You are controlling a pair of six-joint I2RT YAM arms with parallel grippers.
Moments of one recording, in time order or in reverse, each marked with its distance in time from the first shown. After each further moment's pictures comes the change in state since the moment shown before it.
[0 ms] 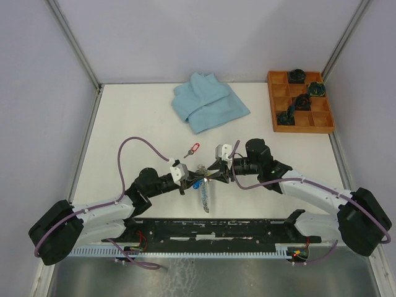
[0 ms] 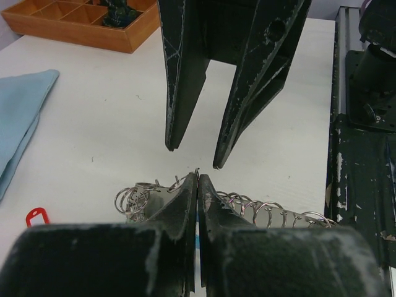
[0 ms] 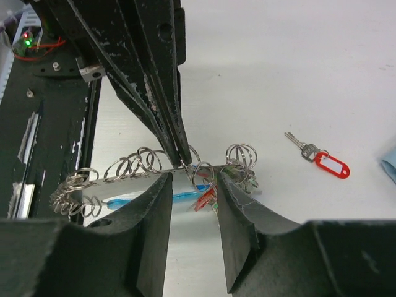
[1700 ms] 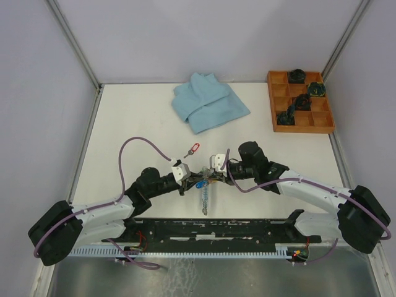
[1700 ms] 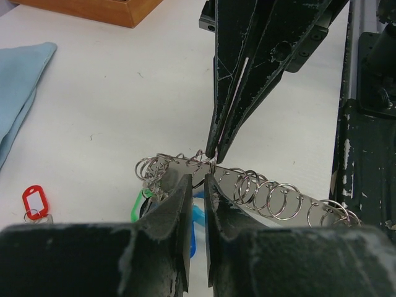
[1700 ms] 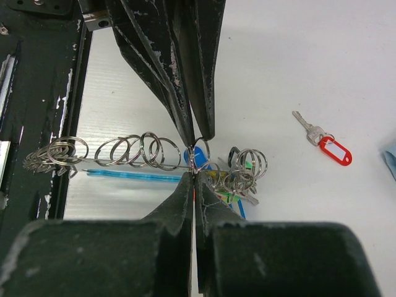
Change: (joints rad) left arm 0.000 -0.006 0.003 -0.083 -0.034 0.009; right arm 0.066 0.026 0.028 -0.175 0.080 -0.231
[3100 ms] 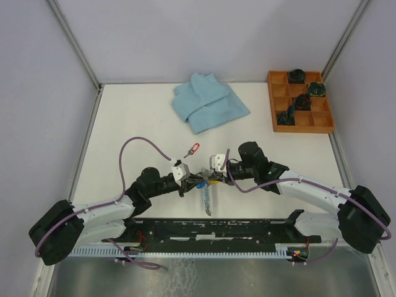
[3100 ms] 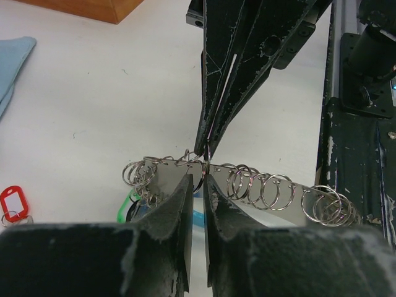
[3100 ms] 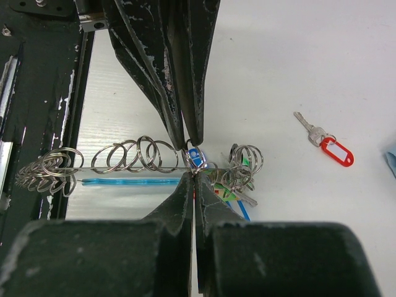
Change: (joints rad) left arm 0.005 0.003 -0.006 0.000 0.055 -0.039; right arm 0.000 -0.001 0.000 0.000 -0.001 0.005
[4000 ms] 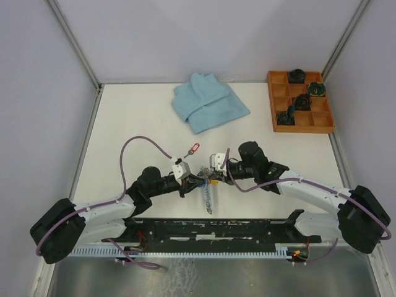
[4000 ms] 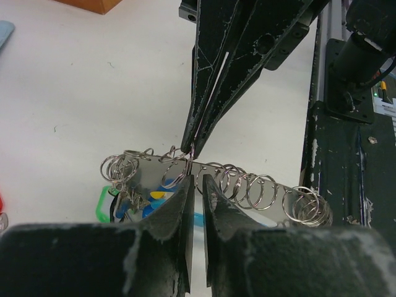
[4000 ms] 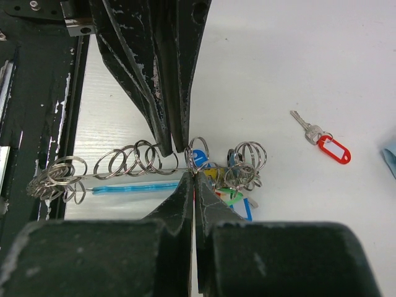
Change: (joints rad) left arm 0.002 0.014 0.003 0.006 0.027 -0.063; right arm 0.001 0.000 0.000 0.011 0.013 0.019
